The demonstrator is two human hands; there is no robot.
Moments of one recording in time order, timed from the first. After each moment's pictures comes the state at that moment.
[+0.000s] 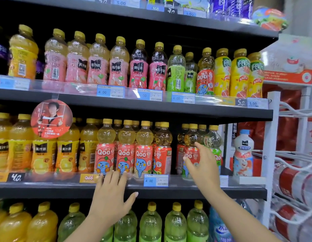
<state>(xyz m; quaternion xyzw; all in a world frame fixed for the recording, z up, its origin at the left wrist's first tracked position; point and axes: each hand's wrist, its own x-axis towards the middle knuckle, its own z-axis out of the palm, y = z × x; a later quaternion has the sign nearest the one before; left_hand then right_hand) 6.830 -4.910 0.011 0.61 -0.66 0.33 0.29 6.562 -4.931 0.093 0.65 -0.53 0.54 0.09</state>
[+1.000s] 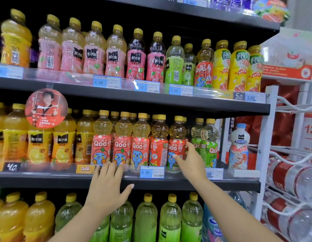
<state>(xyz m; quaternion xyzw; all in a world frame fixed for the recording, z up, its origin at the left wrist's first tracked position) 6.827 -4.902 0.016 0.63 -0.67 0.29 0.25 6.571 -4.963 0.082 0.65 -0.60 0.47 -0.02</state>
